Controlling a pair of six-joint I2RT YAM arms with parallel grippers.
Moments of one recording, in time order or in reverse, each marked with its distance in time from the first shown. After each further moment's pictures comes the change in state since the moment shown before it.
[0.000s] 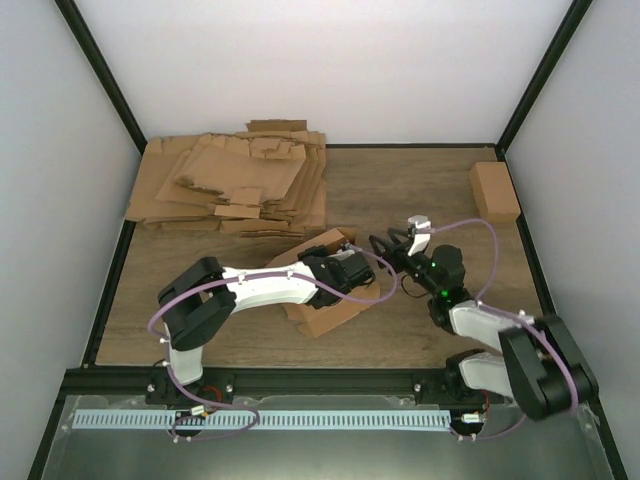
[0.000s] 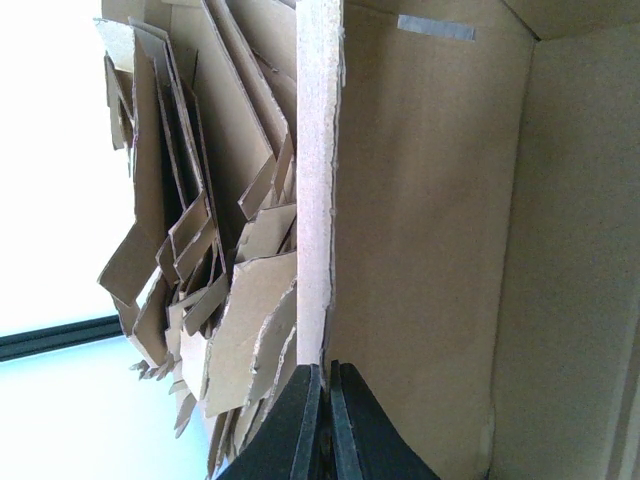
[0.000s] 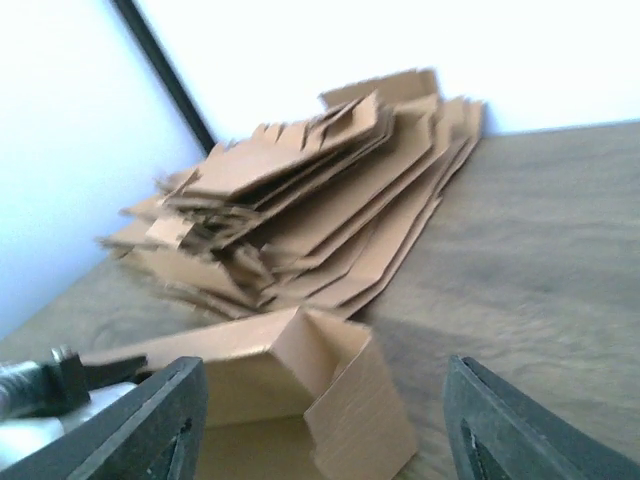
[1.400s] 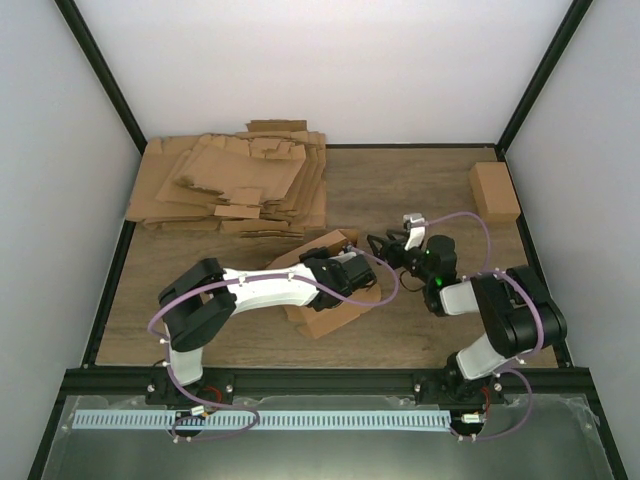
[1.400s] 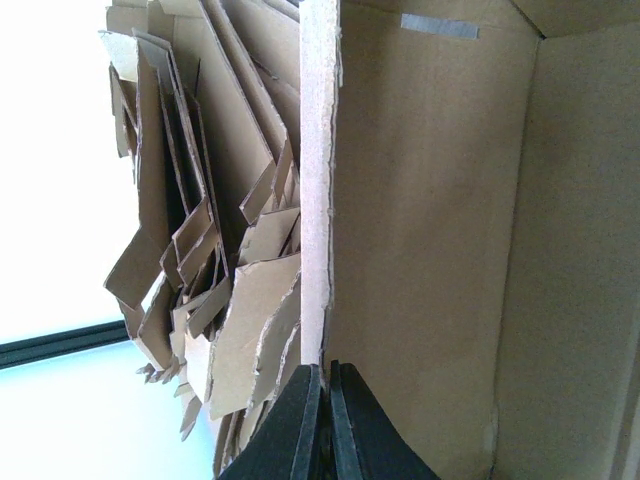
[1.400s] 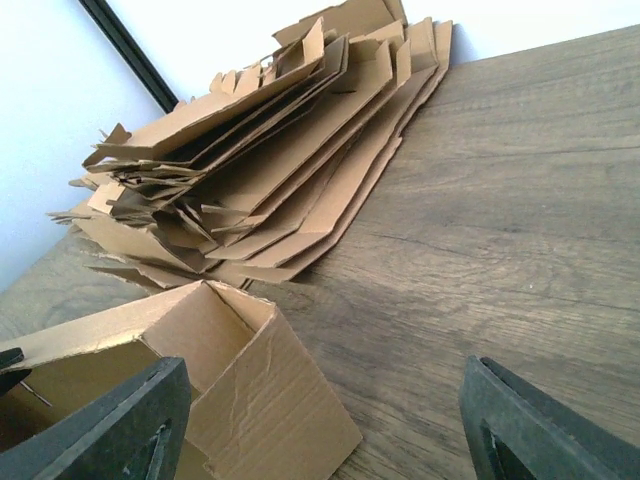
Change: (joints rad) left arm -0.014 0.000 -0.001 0.000 -0.008 0.008; right arm -0.082 0.246 0.055 0.101 -0.046 0.000
